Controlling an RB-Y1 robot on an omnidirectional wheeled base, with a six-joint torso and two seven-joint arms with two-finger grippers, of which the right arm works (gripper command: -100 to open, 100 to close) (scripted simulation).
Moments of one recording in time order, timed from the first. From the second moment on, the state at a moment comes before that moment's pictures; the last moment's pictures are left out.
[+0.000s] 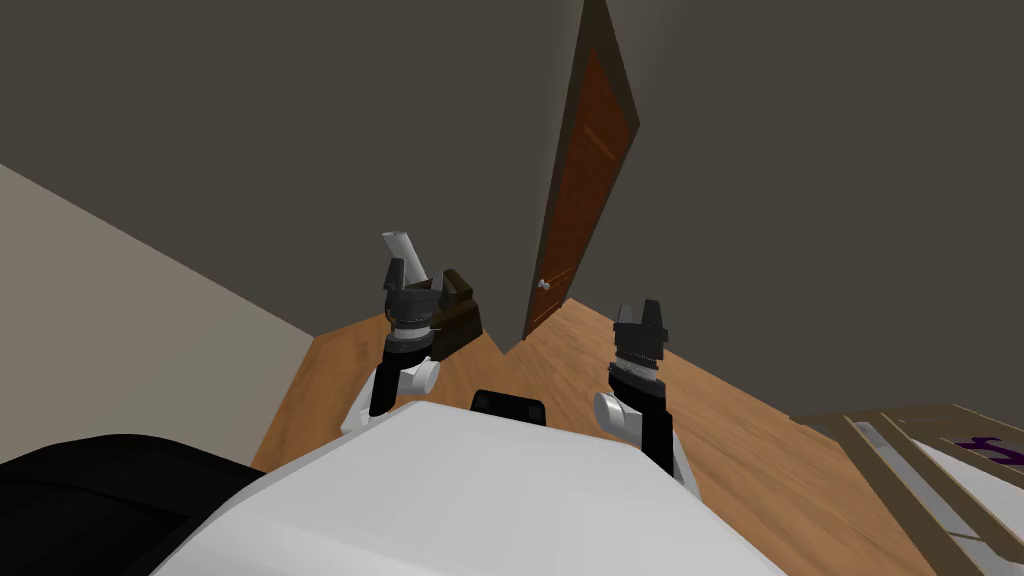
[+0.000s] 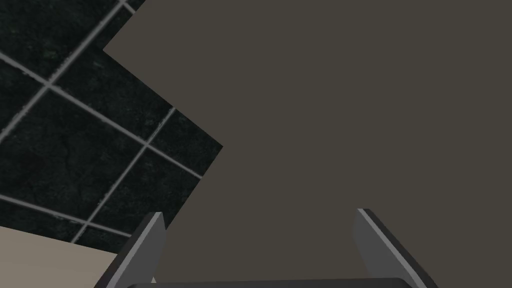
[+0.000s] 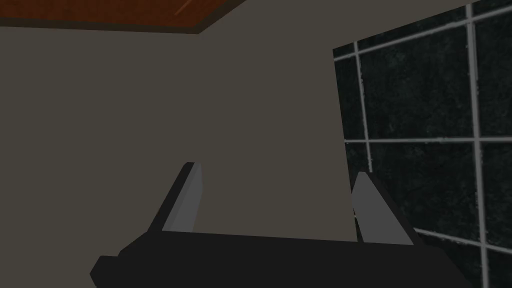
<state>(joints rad) 0.47 -0.01 -0.05 -2.21 -0.03 -0.52 0.10</state>
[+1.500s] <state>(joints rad) 0.30 -0.06 0.07 -1.83 0.00 -0.59 0.38</state>
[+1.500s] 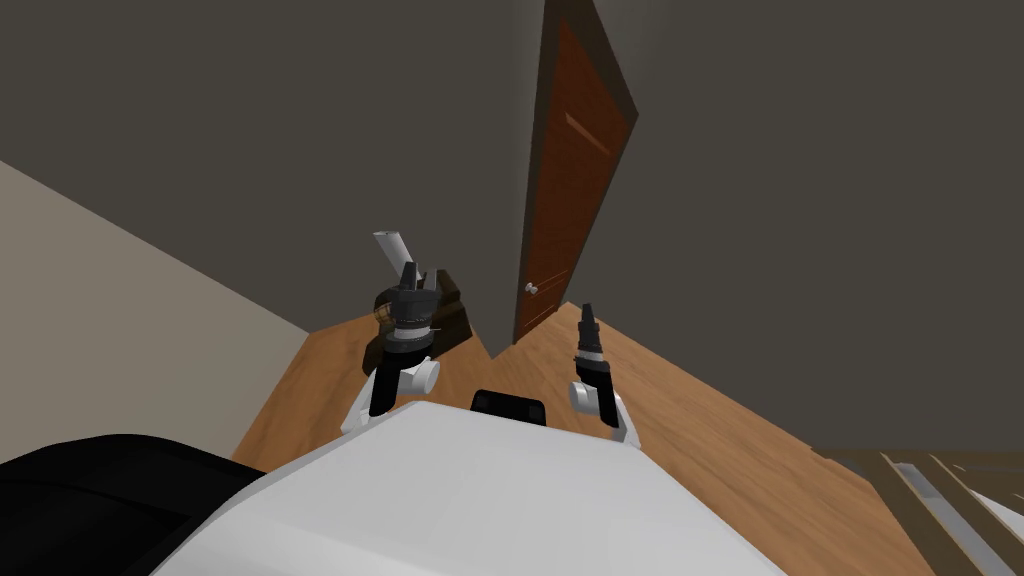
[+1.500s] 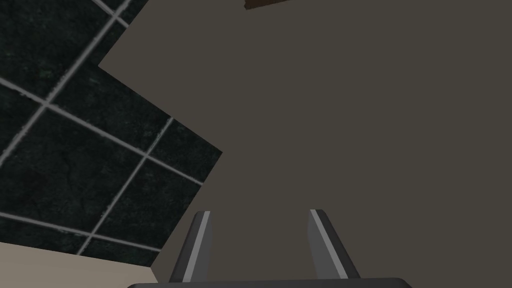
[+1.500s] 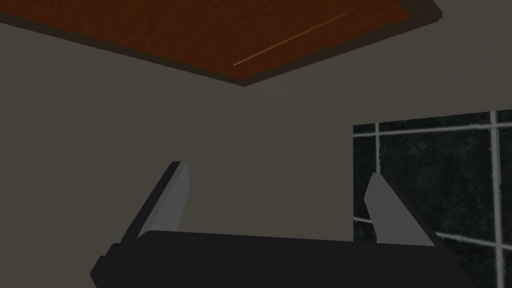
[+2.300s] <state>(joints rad) 0.22 -0.07 0.13 -1.63 0.02 -0.64 0.53</state>
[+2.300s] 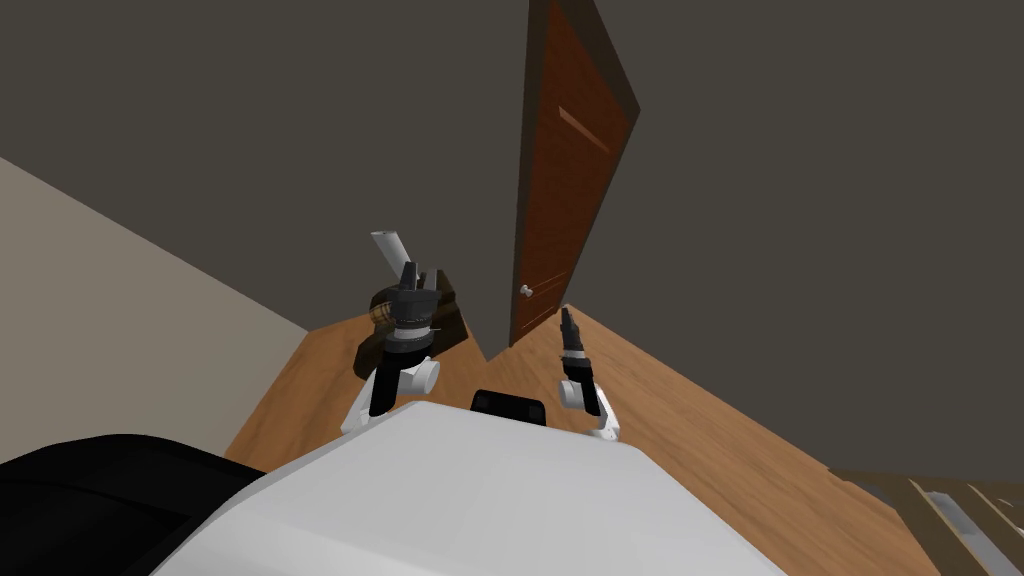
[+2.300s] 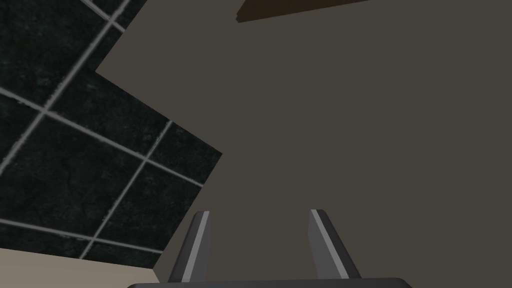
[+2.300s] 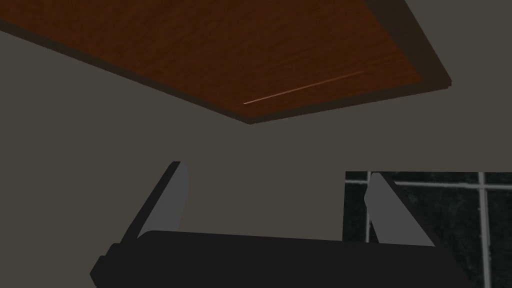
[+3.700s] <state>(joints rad) 0.05 -0.09 0.27 -1.23 0.06 -0.72 0.84</state>
